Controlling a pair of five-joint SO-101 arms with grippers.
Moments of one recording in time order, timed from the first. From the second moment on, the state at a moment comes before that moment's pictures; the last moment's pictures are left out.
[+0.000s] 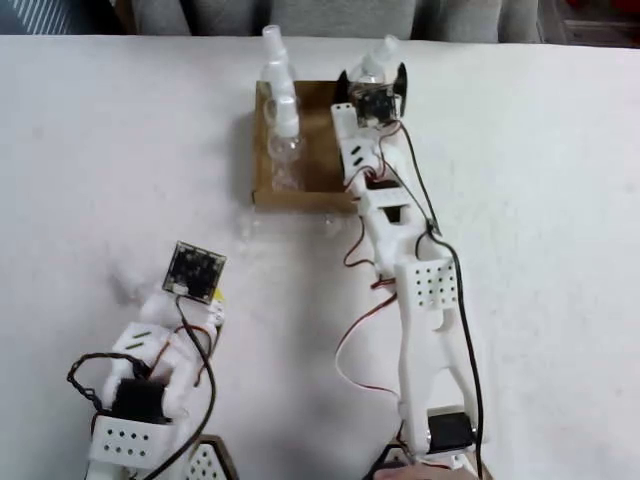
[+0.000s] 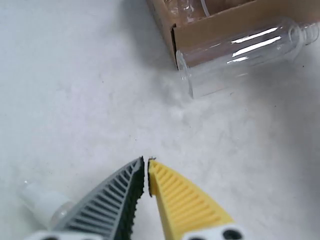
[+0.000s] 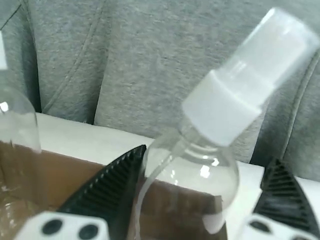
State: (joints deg) left arm 1.8 -95.8 97.6 47.7 -9.6; right arm -11.8 65.2 -27.3 -30.3 9.6
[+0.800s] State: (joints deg) left arm 1.8 -95.8 97.6 47.7 -9.6; right arm -12.0 60.0 -27.1 -14.9 4.3
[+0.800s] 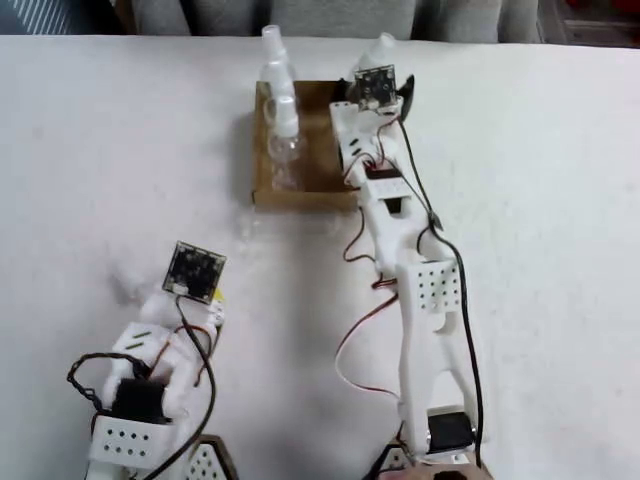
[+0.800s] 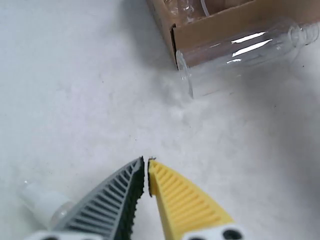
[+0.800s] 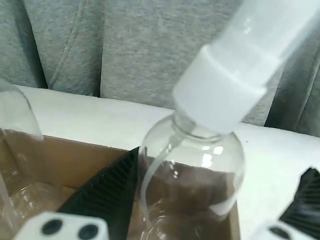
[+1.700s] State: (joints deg) left arm 1.8 -95.8 97.6 47.7 -9.6; right arm -12.0 54.9 -26.9 -8.0 3.6
